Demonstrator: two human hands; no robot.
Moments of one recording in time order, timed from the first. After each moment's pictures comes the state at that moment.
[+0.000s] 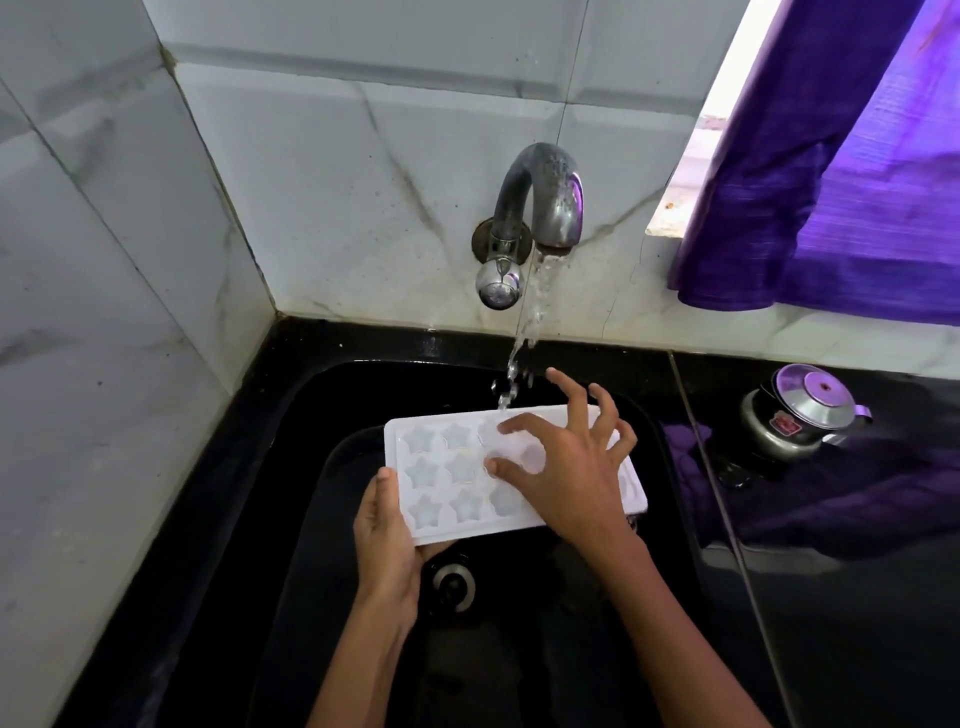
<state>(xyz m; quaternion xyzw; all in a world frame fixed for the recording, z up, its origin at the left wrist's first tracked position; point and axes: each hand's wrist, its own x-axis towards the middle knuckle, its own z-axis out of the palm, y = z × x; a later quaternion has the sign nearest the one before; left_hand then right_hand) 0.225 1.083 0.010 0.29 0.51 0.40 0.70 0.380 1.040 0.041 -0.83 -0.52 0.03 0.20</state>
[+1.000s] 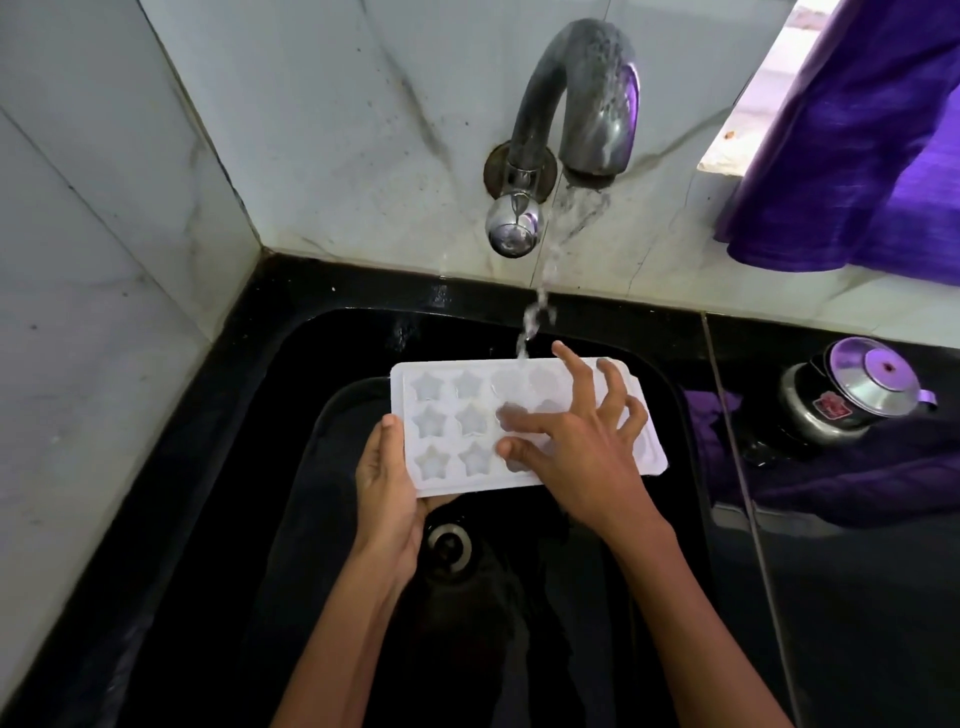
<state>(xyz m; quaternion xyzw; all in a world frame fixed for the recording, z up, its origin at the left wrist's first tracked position) 0.243 1.097 0.000 0.29 0.50 0.40 0.71 0.398 1.040 0.028 -0.80 -0.56 0.11 0.15</state>
